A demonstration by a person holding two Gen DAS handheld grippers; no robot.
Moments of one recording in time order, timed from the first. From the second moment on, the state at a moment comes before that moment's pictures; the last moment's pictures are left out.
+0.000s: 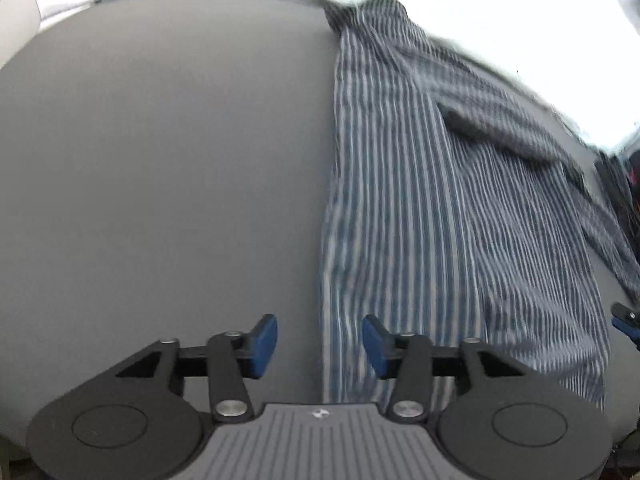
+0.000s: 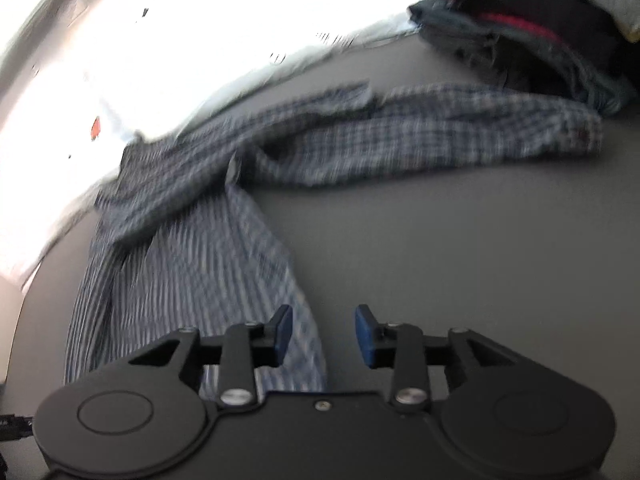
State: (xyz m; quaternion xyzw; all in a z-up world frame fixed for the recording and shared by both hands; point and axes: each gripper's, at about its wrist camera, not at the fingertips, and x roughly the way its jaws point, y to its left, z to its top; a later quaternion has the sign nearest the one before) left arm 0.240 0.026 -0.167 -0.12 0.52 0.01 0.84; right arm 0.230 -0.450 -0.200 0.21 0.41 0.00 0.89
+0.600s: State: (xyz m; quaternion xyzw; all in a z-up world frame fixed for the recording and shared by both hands) left arm 0.473 0.000 -0.181 -0.06 0.50 0.05 0.86; right arm 0.395 -0.503 -0.220 0.38 0.30 -0.09 0.87
